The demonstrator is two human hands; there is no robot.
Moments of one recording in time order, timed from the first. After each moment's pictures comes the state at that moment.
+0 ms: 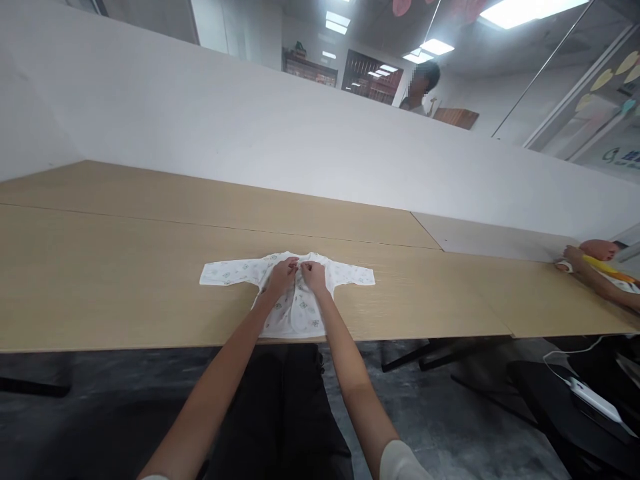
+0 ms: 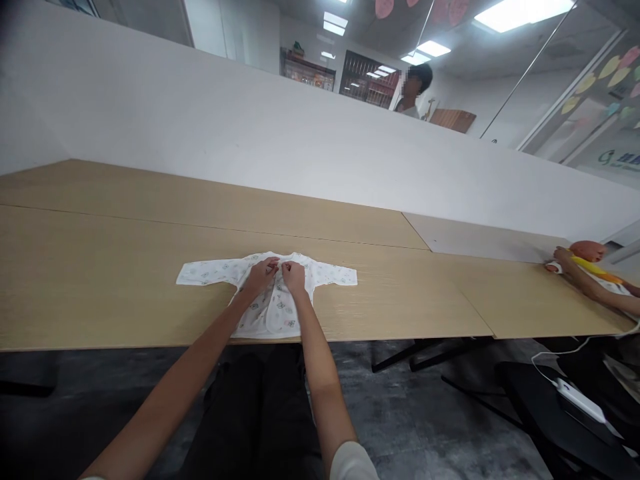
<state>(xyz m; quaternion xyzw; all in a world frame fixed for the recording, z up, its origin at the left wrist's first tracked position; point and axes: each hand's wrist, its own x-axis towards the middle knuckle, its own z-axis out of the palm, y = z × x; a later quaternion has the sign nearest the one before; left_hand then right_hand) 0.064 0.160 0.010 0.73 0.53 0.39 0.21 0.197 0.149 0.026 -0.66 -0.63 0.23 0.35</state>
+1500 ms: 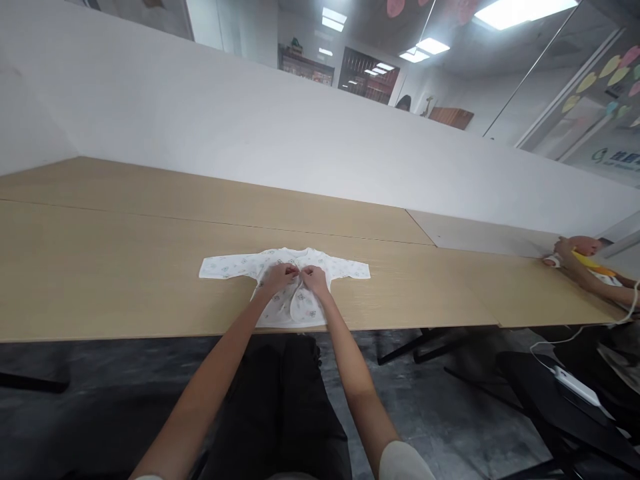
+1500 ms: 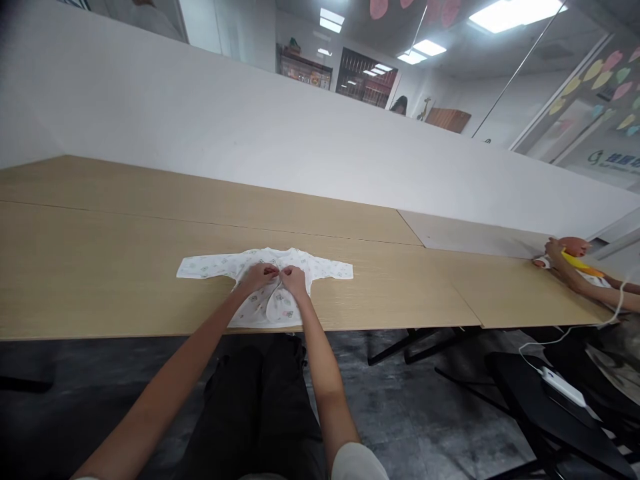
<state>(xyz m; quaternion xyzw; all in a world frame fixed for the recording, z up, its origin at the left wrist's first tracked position) 0.061 0.141 0.013 0.74 0.53 0.31 0.29 0.209 0.111 0.020 -0.63 -0.62 0.27 0.37</state>
